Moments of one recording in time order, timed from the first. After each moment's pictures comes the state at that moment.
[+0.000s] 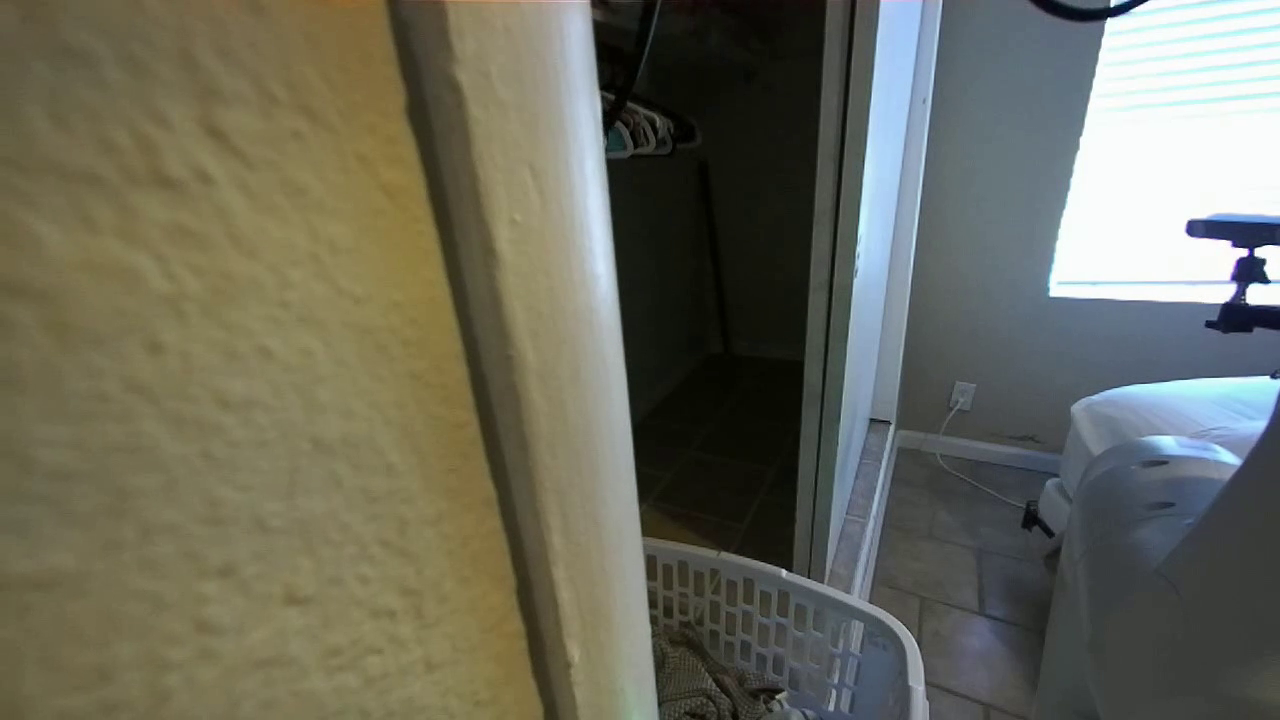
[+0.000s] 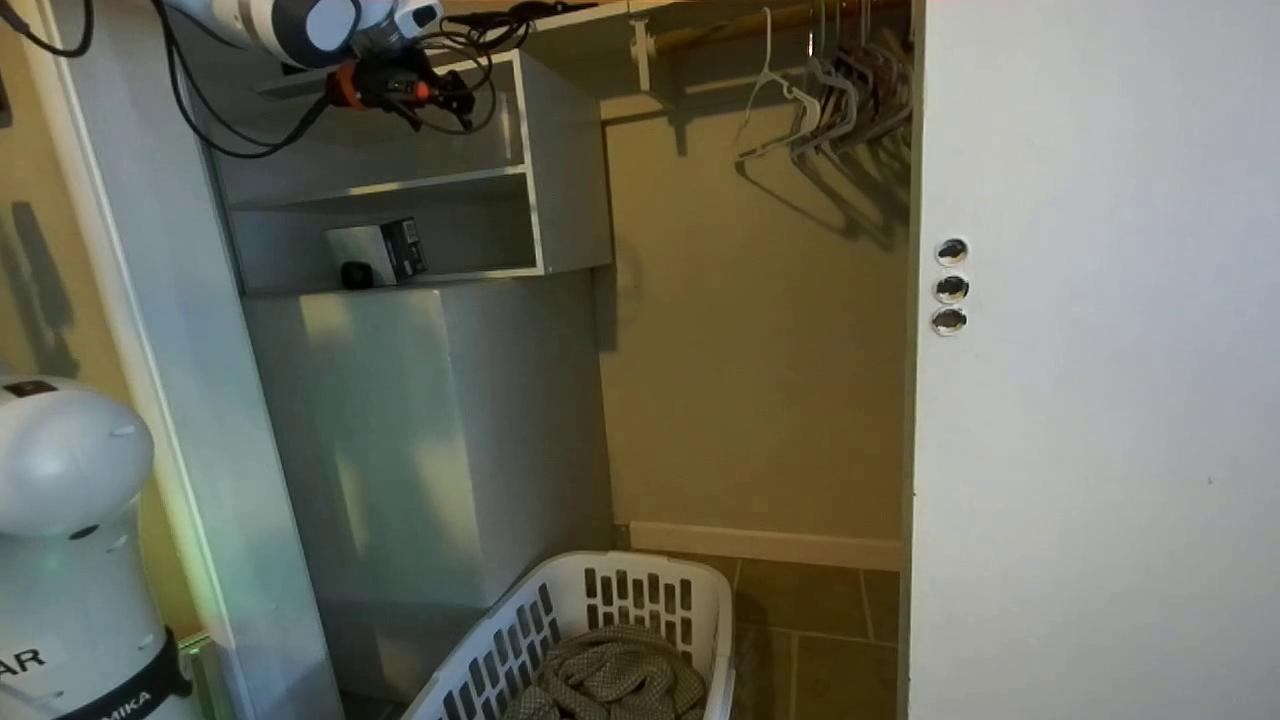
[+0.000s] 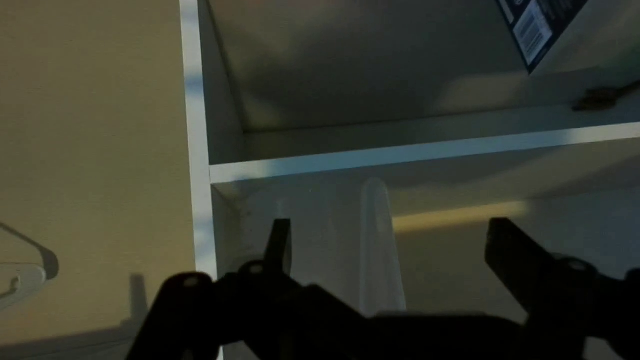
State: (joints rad) arm 0.38 -0.43 0.05 -2.02 0.40 2.60 -0.30
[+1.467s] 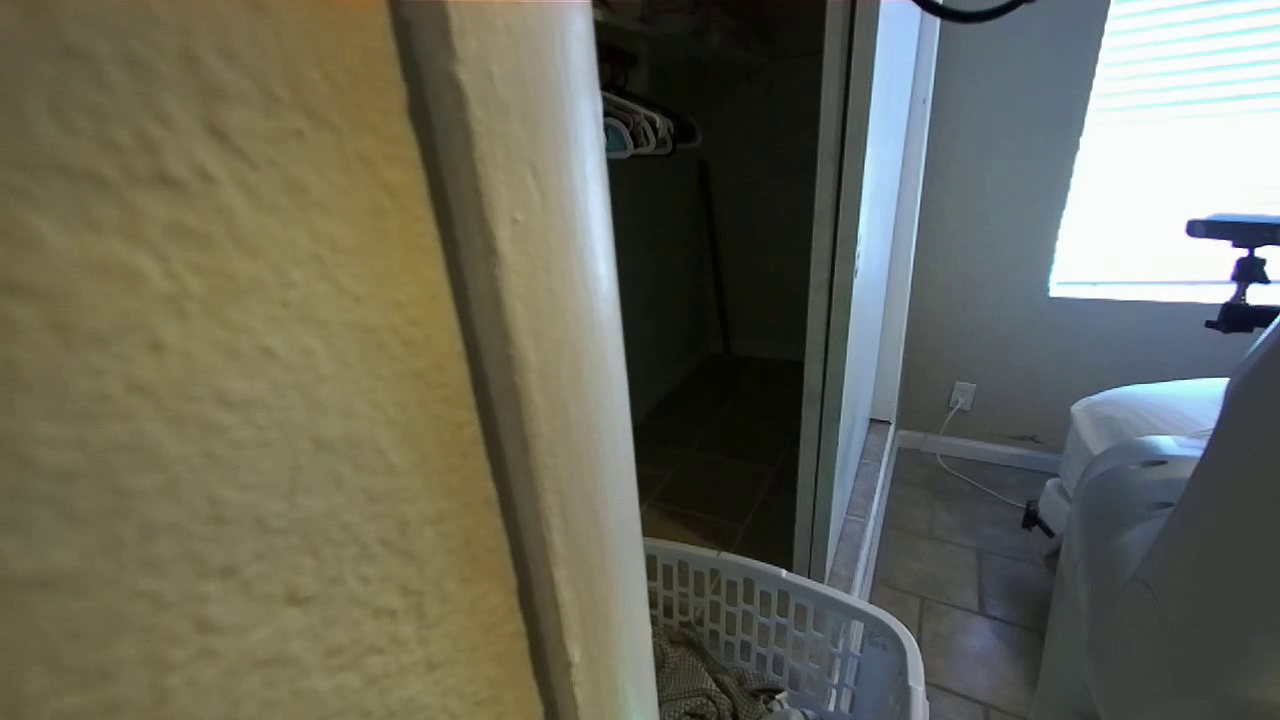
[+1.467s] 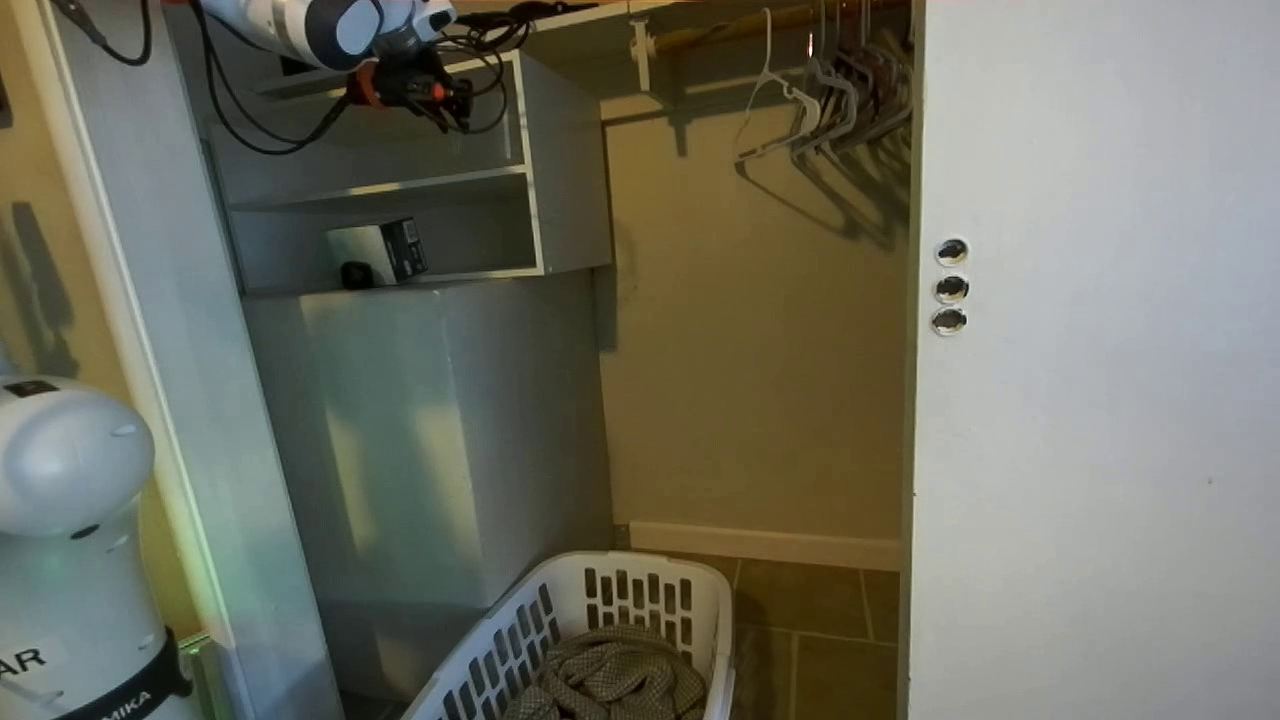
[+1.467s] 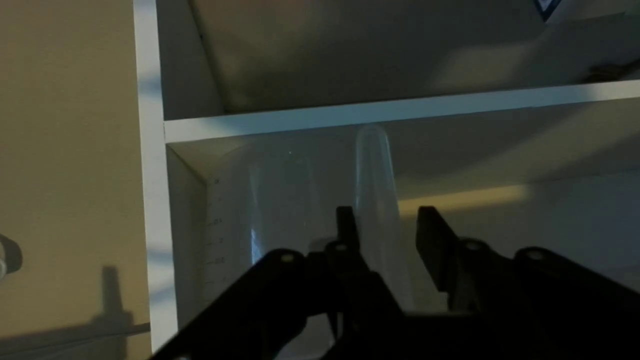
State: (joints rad) arm 0.39 -0.29 0.07 -1.87 0.40 2.60 -0.28
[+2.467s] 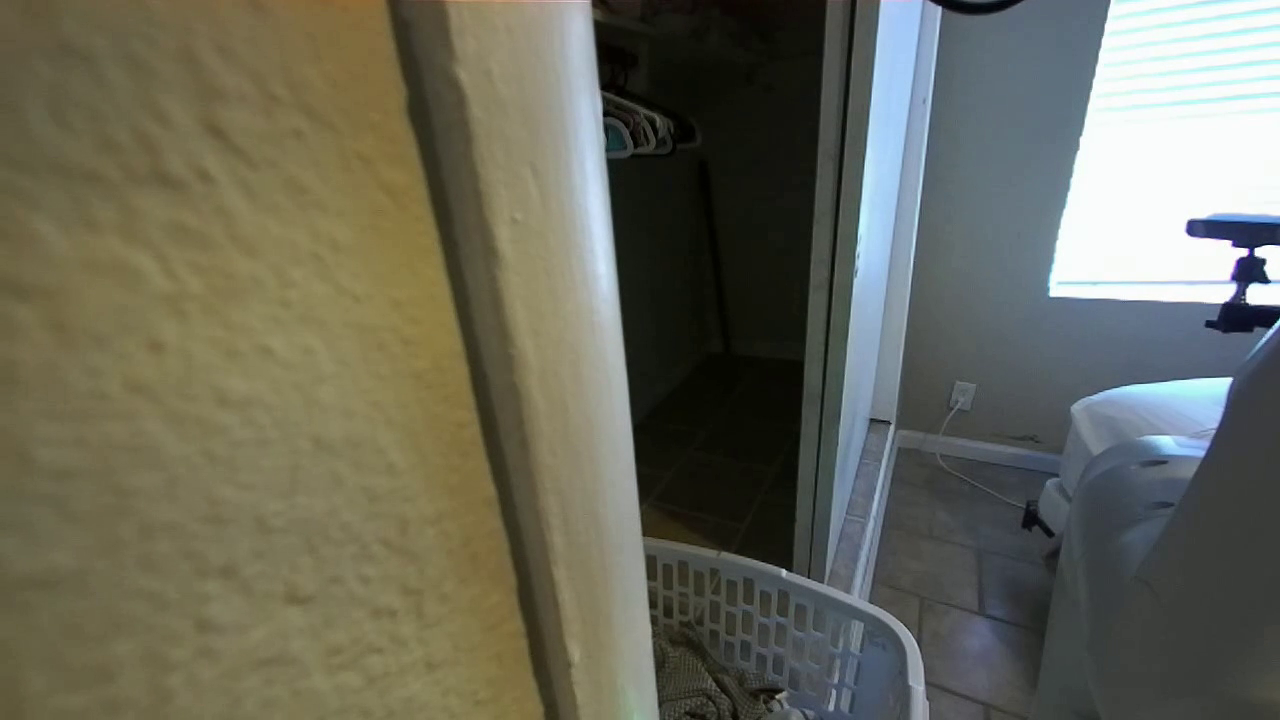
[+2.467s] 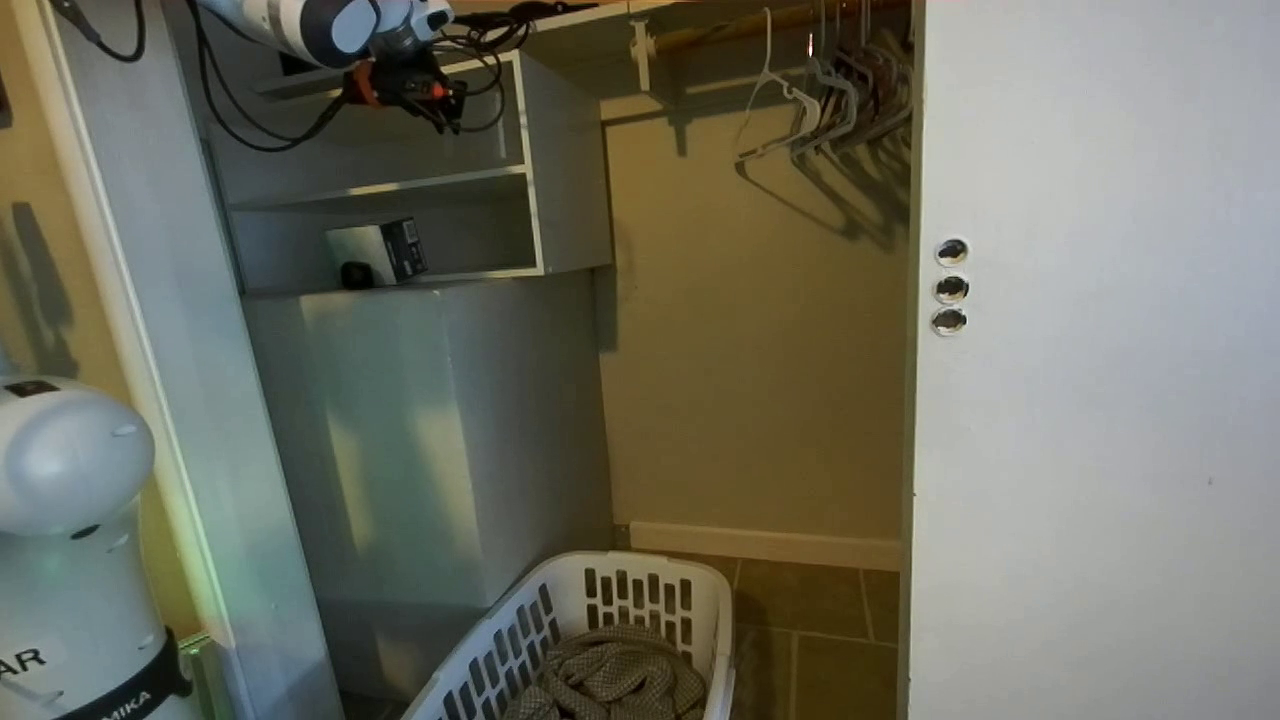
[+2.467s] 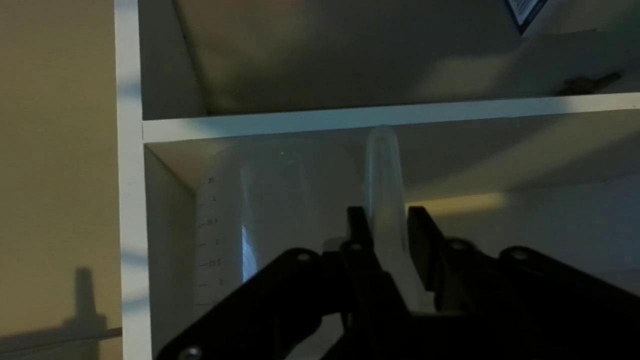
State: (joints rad) arm 0.39 -0.30 0.07 -1.87 0.45 2.56 -0.35
